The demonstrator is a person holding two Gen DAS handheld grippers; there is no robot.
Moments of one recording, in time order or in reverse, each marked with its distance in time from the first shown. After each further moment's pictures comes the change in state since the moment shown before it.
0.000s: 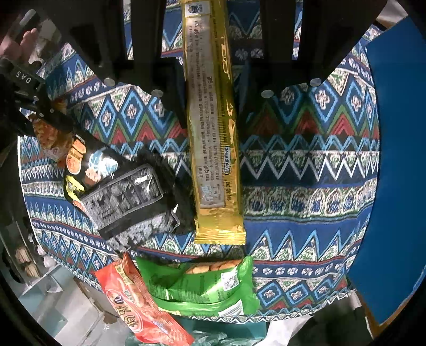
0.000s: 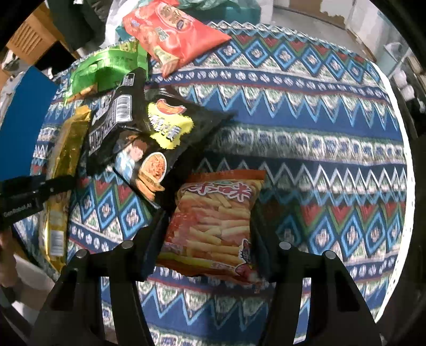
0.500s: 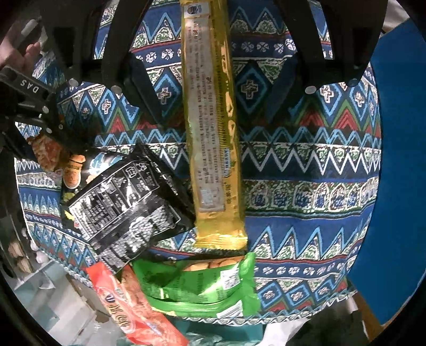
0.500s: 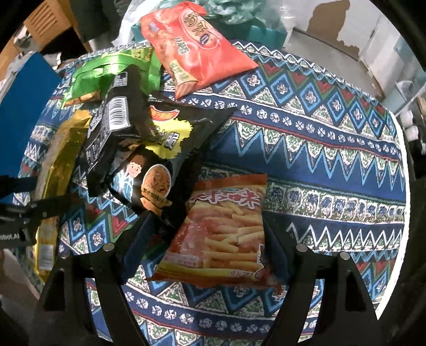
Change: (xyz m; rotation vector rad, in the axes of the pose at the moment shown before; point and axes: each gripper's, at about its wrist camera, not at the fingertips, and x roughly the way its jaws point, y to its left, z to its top) left arm 0.008 -0.005 0.013 -0.030 0.004 0.022; right arm 0.015 0.022 0.037 -0.139 -0.064 -0.042
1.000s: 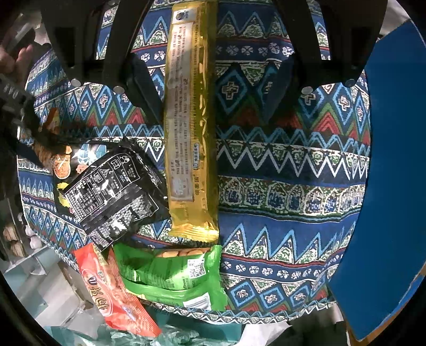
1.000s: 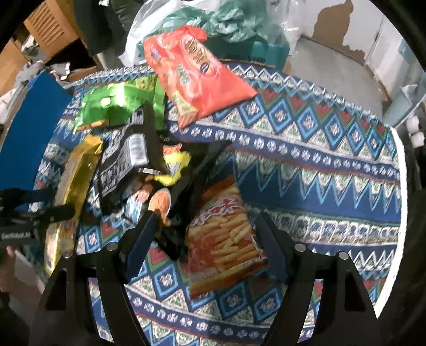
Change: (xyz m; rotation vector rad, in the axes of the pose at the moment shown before) left arm -0.016 0.040 0.014 -0.081 0.016 -0.005; right arm -0.020 -0.011 0.015 -0.019 -0.028 0.068
